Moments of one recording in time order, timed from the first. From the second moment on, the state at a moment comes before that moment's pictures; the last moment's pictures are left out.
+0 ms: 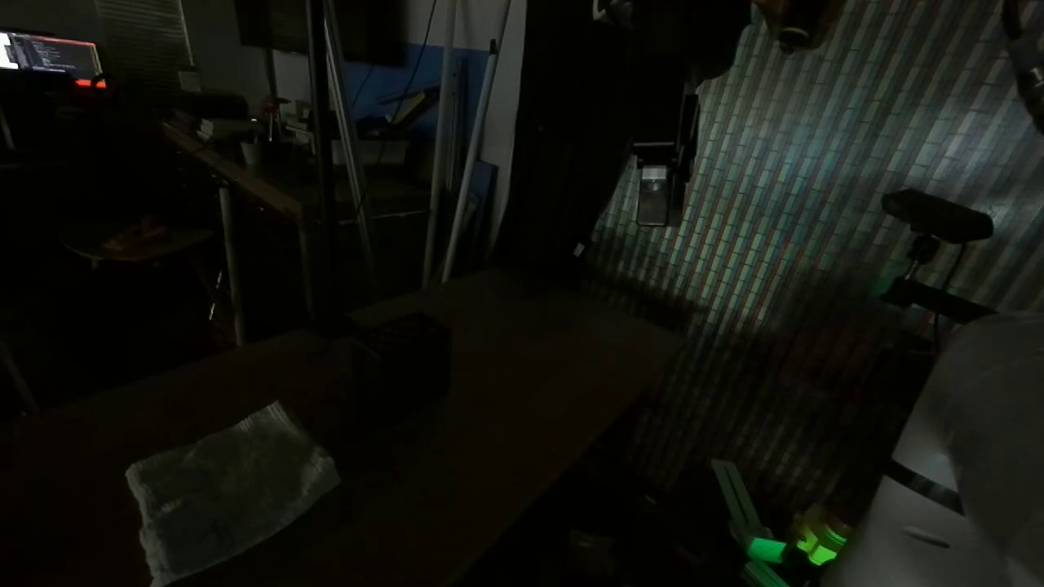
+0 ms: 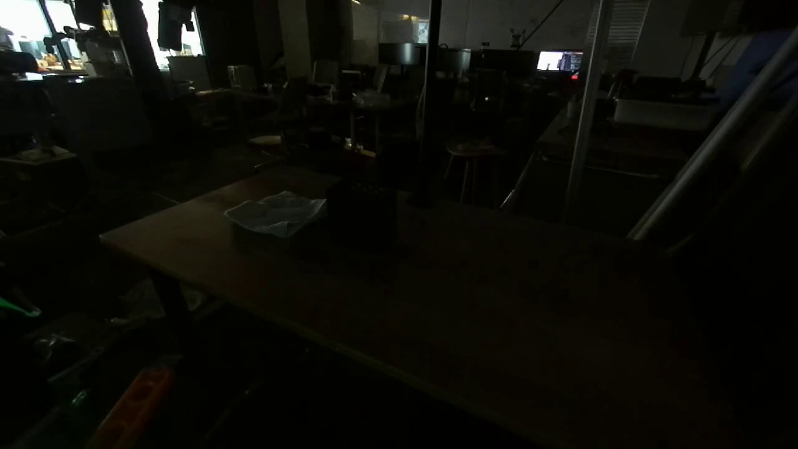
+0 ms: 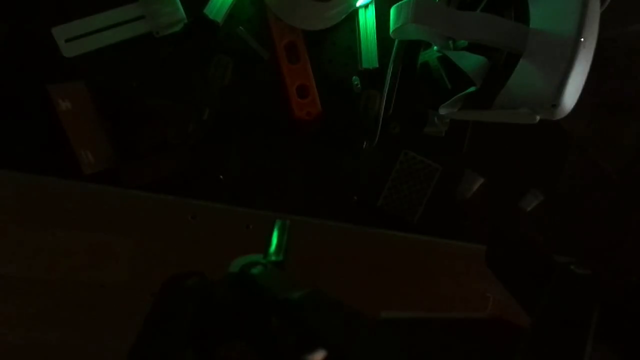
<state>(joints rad) 0.08 -0.76 -0.08 -2.41 0.07 1.44 -0.22</state>
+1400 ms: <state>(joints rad) 0.14 -0.15 0.34 -1.98 0.06 1.91 0.35</state>
